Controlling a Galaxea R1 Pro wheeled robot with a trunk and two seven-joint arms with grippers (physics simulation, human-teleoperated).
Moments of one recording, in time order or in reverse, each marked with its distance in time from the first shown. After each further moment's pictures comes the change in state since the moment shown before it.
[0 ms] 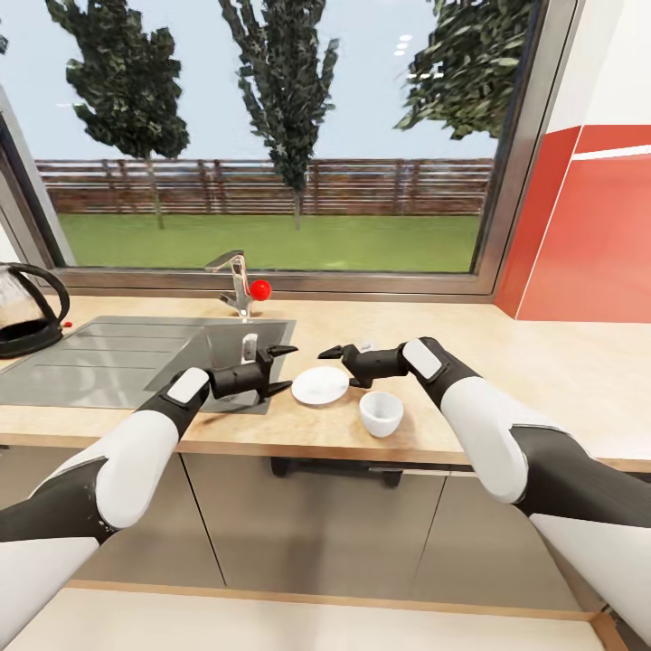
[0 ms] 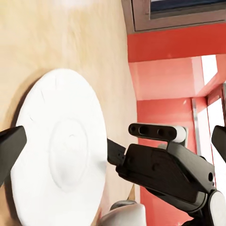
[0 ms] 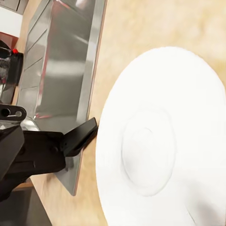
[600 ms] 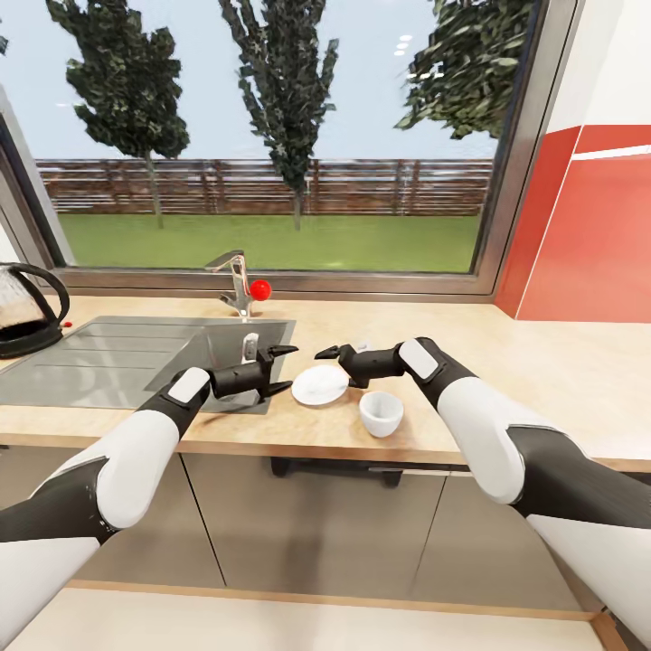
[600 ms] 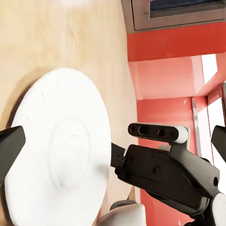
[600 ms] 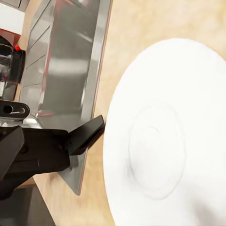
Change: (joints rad) left arm 0.000 -0.003 -0.001 -0.002 -0.001 0.000 0.000; right arm 0.000 0.013 0.000 0.000 0.000 -0.002 0.000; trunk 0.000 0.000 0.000
